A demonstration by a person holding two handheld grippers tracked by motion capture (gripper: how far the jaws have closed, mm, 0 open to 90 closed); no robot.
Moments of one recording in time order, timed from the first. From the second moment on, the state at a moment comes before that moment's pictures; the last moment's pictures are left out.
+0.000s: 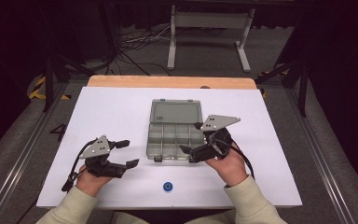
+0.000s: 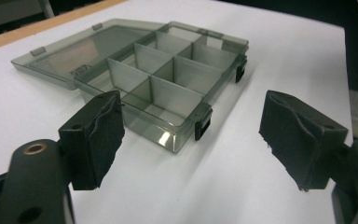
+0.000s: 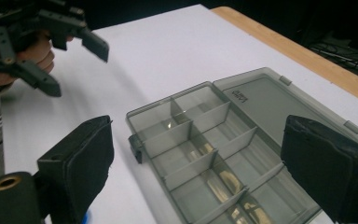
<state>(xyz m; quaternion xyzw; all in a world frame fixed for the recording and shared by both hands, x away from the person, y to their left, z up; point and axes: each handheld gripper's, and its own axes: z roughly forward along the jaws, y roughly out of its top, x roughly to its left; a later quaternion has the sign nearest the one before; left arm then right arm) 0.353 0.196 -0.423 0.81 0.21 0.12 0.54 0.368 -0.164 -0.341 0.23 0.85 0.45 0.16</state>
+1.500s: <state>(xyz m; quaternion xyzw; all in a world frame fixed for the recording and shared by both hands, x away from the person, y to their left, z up) 0.353 0.202 -0.424 0.79 0.21 0.13 0.56 0.338 -0.101 -0.395 0.13 0.95 0.29 0.03</state>
